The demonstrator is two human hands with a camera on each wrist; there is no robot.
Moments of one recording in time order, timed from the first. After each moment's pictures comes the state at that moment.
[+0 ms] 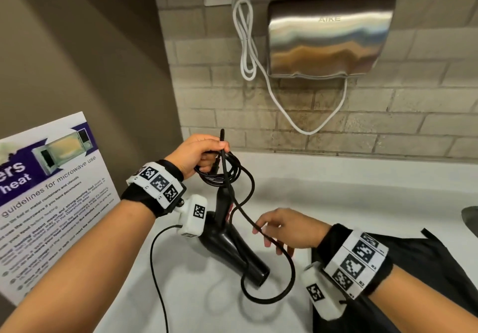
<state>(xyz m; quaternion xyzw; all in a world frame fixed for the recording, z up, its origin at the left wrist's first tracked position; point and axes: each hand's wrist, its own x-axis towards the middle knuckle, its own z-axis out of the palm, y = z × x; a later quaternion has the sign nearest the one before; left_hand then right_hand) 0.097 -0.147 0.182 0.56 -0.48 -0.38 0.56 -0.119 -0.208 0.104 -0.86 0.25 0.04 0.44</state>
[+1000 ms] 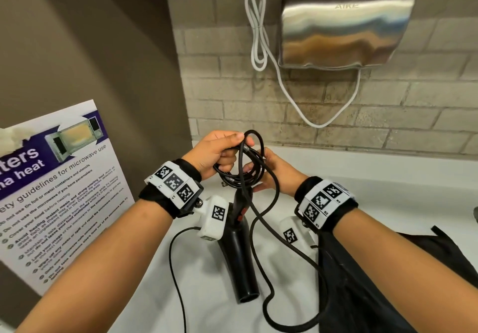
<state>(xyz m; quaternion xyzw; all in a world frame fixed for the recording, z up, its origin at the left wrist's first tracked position) 0.078 -0.144 0.172 0.49 -0.48 -0.44 0.59 -0.054 -0.244 0.126 -0.74 0.16 -0.18 0.63</state>
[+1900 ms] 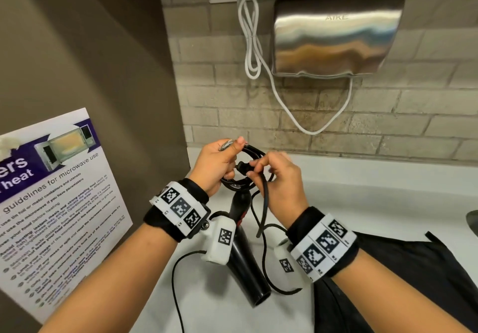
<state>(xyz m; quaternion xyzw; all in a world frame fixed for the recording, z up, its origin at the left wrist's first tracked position) 0.050 -0.152 0.165 0.53 -0.38 -0.34 0.68 -0.075 -0.205 0.128 -0.78 0.15 -0.53 0.31</state>
